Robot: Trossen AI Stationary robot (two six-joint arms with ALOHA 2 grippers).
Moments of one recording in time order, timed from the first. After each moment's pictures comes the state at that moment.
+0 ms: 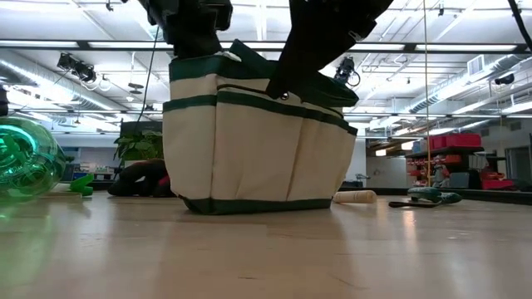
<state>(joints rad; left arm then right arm) 0.00 1.37 1.07 -0.49 0.07 -0.46 0.50 2.01 1.56 -0.64 0.59 0.33</state>
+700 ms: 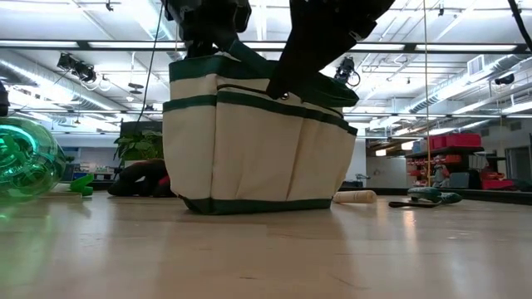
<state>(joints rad) 0.00 1.49 1.21 -0.58 0.09 -0.50 0.50 2.01 1.56 -0.64 0.58 0.32</state>
